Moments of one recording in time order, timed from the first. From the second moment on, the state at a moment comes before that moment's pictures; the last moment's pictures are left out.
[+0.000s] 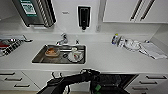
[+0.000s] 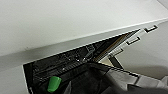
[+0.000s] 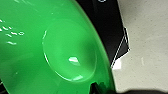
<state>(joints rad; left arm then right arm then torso) 0.43 3.15 -2.20 0.59 0.41 -0.61 -1.42 2.88 -2.55 -0.20 0.14 0.26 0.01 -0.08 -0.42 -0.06</state>
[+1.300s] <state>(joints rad) 0.50 2.87 -1.84 0.54 0.42 -0.61 -1.39 2.72 -2.31 -0.19 0.15 0.29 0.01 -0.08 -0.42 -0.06</state>
